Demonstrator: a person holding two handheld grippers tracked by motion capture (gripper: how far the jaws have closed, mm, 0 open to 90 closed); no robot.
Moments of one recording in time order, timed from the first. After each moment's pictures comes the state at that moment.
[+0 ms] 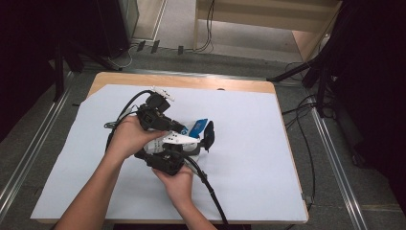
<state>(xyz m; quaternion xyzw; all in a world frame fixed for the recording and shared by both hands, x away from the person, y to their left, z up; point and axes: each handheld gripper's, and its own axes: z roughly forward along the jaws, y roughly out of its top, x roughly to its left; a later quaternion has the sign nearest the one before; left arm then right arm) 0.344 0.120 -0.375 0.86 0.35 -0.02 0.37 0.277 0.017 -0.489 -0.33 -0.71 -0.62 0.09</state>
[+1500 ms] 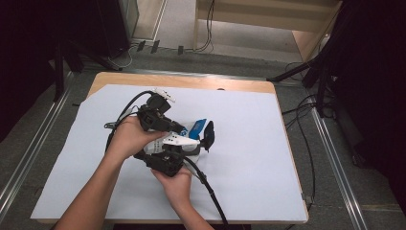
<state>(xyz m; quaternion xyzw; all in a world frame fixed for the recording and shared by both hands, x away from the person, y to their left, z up) 0.342 0.118 -0.376 0.87 0.34 -0.02 0.36 0.275 0.019 -0.493 -0.33 -0.70 -0.62 0.10</state>
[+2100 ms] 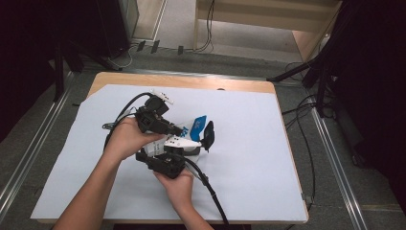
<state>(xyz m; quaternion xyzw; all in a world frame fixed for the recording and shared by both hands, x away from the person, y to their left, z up) 0.341 0.125 -0.381 0.87 0.33 -0.04 0.36 0.273 0.014 -0.501 -0.34 -0.71 -0.61 0.09</state>
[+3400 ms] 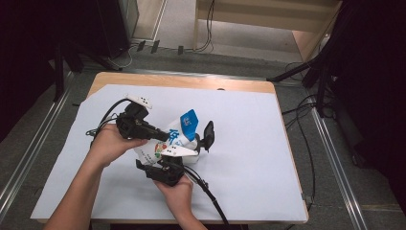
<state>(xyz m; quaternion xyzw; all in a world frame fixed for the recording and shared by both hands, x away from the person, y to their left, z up) 0.325 0.170 -0.392 0.85 0.31 -0.08 0.41 0.259 0.017 -0.520 -0.34 -0.73 -0.59 0.04</state>
